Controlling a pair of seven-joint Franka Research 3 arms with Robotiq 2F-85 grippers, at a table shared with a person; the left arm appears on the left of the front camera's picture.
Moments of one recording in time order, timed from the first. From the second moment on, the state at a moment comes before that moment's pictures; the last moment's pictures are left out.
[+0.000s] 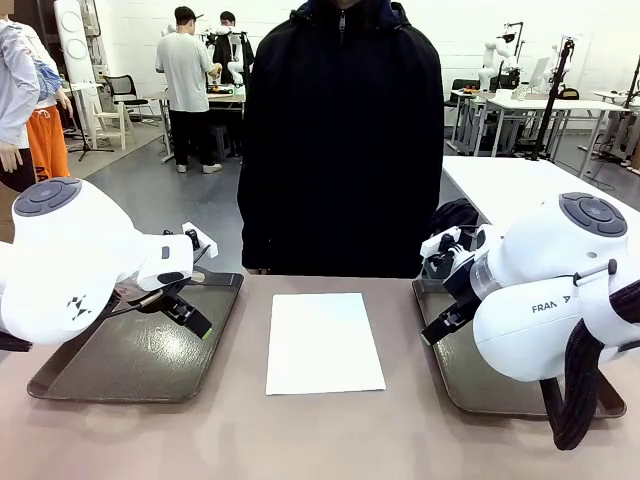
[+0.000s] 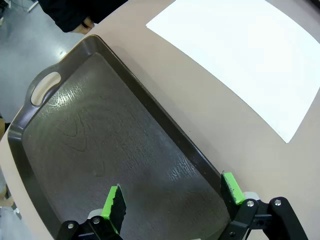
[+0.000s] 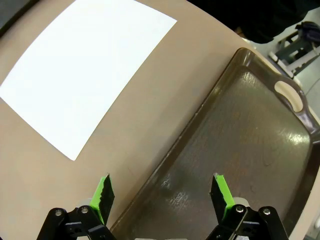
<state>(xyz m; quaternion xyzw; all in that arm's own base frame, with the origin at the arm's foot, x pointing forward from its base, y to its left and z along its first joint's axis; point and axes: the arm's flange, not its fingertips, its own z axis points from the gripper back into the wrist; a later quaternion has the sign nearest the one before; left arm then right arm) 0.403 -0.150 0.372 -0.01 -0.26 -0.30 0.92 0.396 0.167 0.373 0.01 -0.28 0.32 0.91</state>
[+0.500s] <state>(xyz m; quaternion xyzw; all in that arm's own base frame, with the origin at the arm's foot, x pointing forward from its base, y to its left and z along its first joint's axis) 0.404 -0.142 0.385 -0.01 -0.27 -0.32 0.91 0.394 0.161 0.415 0.03 -0.33 0.32 0.89</state>
